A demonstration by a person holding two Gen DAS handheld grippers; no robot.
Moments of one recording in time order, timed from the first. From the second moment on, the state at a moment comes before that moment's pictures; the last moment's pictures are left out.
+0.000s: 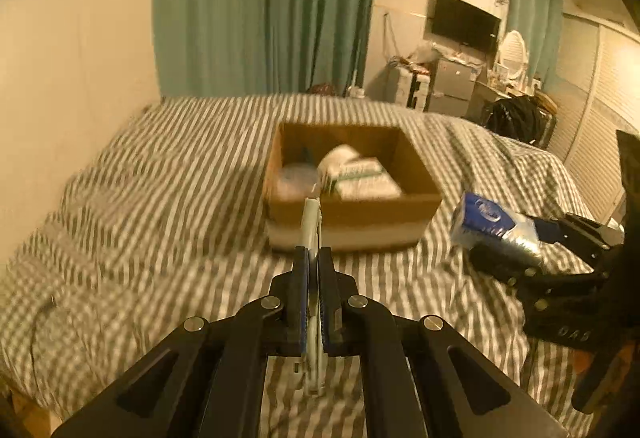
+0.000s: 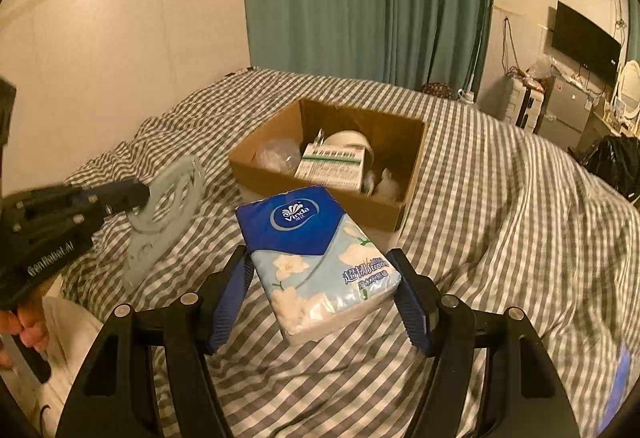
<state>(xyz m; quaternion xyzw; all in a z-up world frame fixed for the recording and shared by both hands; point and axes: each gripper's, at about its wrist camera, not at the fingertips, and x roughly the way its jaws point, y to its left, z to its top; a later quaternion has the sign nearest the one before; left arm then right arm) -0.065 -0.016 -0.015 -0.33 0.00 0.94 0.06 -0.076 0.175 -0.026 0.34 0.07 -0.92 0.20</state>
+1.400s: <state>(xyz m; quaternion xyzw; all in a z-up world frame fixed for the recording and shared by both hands) -0.244 0.026 0.022 -0.32 0.07 0.94 0.07 -0.252 0.195 0.027 0.32 0.02 -0.94 0.11</state>
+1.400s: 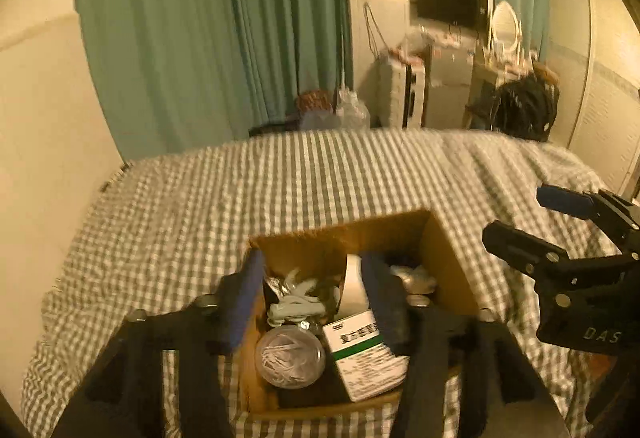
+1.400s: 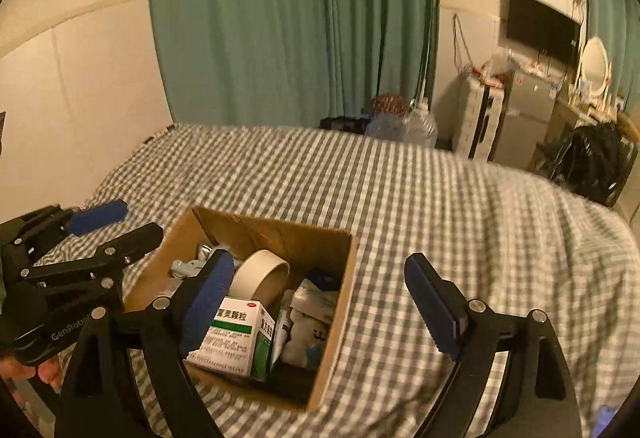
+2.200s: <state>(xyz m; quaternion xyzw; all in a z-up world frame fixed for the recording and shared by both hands) -0.063 0.024 0.133 -0.17 0.06 0.98 0.01 -0.060 0.224 0.149 0.19 0.03 -0.98 0.08</state>
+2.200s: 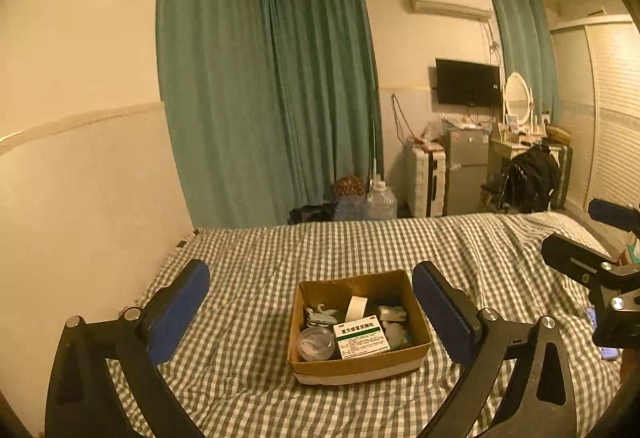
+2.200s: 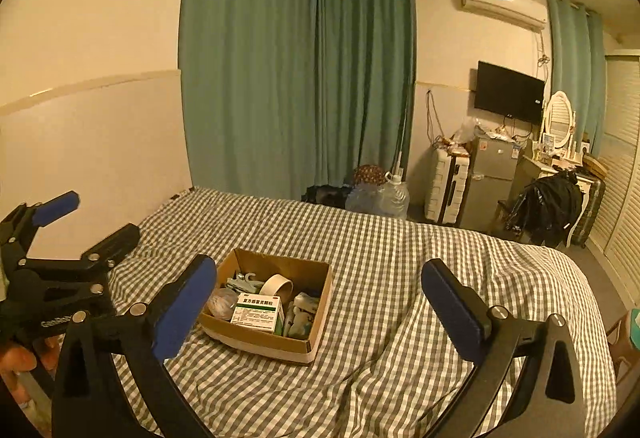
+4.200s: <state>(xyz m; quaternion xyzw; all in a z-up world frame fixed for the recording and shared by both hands) -0.072 0.028 -0.018 -0.22 0.03 0.97 -0.05 -0.108 0.250 -0.009 0.21 0.03 -0.98 0.06</state>
